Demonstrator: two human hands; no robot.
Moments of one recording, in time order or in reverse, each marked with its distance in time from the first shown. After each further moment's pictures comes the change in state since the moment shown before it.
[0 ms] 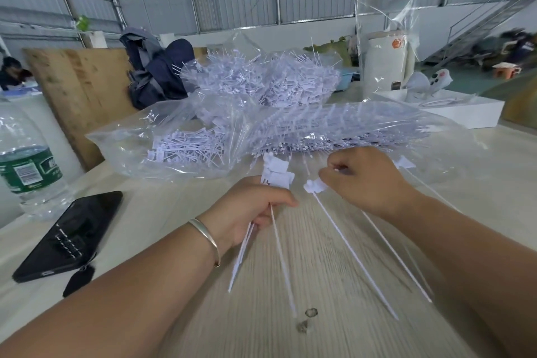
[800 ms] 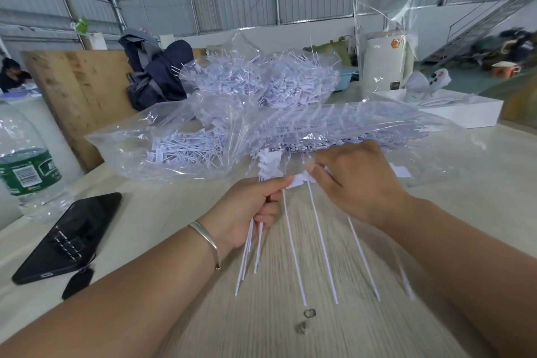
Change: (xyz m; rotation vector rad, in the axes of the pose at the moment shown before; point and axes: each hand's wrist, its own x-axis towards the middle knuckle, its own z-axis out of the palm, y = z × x) left_hand -0.002 0.003 0.006 -0.305 -0.053 -0.038; right_hand -0.001 -0.003 0.007 -0.408 0.072 -0.189
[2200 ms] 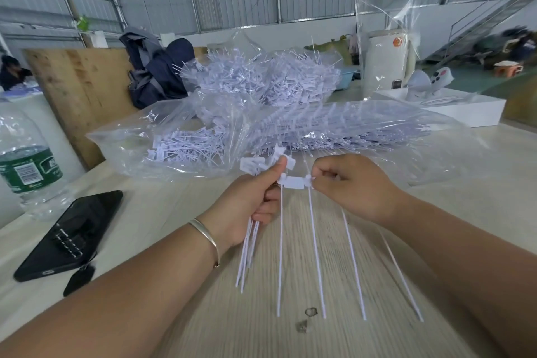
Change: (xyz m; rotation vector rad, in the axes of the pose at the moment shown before) left_hand 0.003 0.001 -0.006 0.109 -0.003 0.045; right_hand -0.002 0.001 0.004 0.547 -0.171 0.162
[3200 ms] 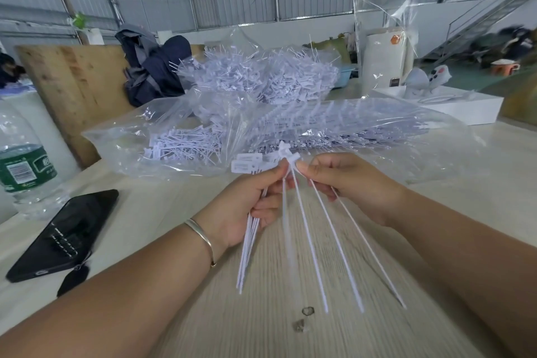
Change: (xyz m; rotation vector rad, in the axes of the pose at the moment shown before) left_hand -0.005 -0.001 0.004 -0.230 -0.141 -0.031; right_hand -0.001 -0.005 0.000 0.672 -0.154 0.121
